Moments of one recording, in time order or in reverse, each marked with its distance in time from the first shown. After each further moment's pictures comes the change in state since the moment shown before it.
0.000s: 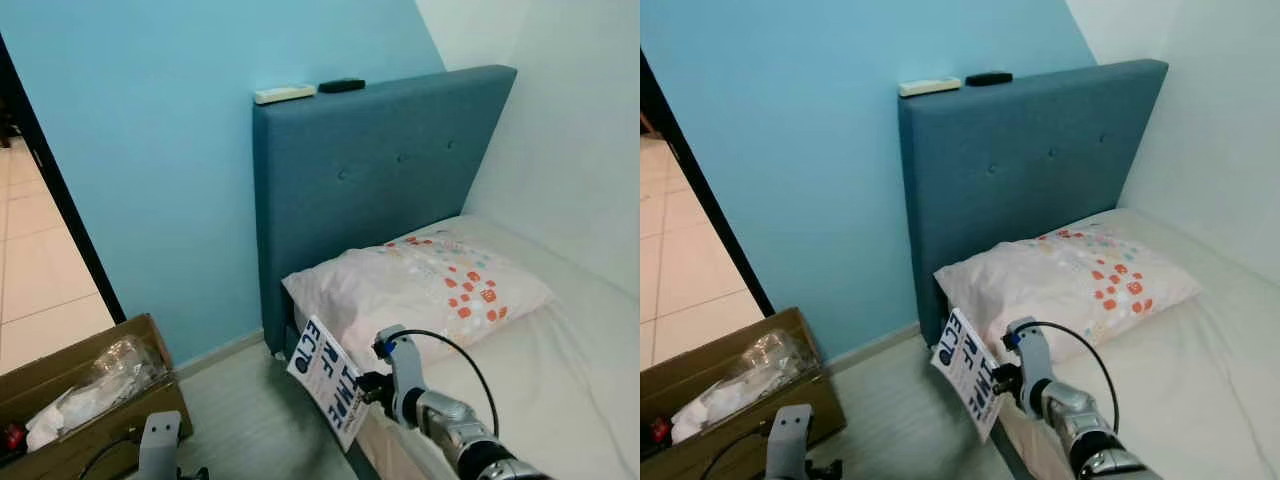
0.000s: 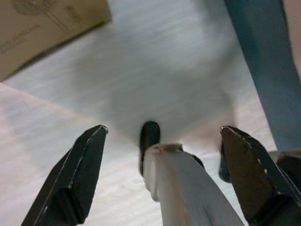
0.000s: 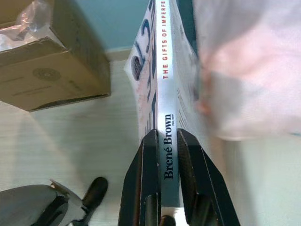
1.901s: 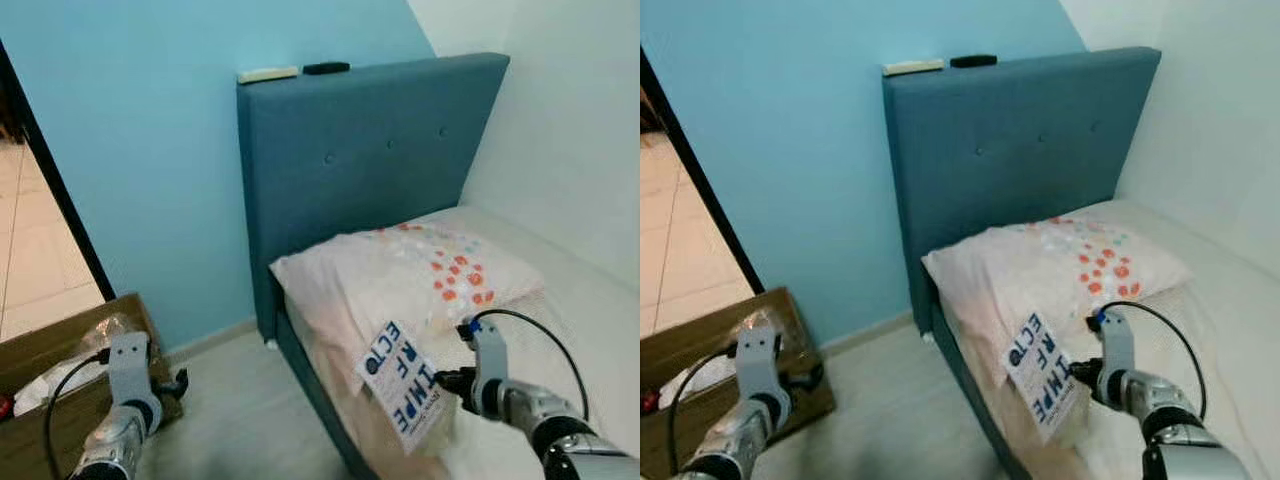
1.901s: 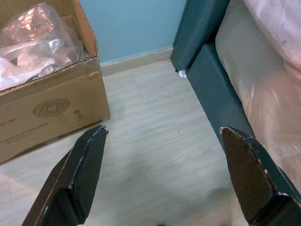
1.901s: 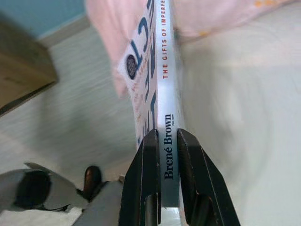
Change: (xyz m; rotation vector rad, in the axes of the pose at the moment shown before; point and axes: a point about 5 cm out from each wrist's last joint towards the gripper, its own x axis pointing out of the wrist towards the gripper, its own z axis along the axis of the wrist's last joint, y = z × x) left arm -0.006 0.033 0.117 -0.056 -0.445 -0.006; right arm -0.066 -0.092 0.000 0.265 0.090 -0.267
